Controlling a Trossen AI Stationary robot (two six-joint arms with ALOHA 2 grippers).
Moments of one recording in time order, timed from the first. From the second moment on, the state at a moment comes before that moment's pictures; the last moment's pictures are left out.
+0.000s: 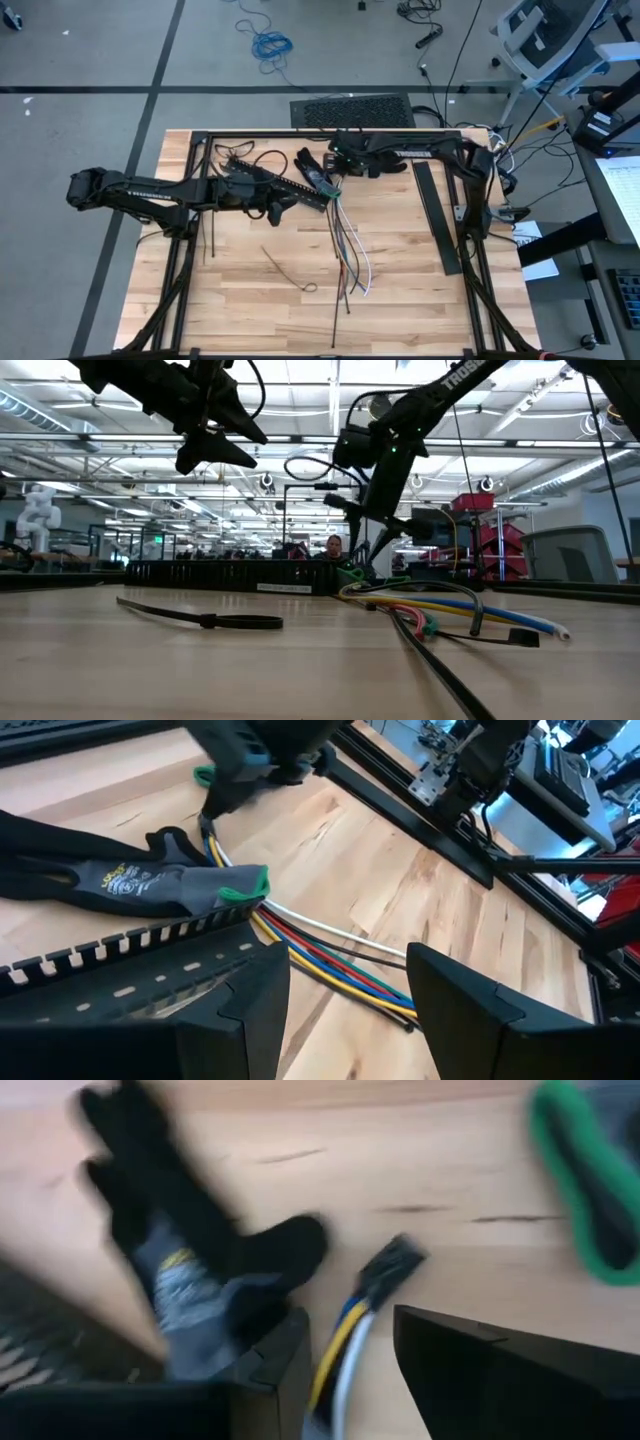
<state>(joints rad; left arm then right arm) 0.05 1.07 0.66 -0.06 -0.16 -0.62 -0.43 1.95 1.39 -0.61 0.06 1.19</state>
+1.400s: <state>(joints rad) 0.05 1.07 0.66 -0.06 -0.03 -0.64 -0.41 2.06 1.39 -0.67 0.16 1.53</state>
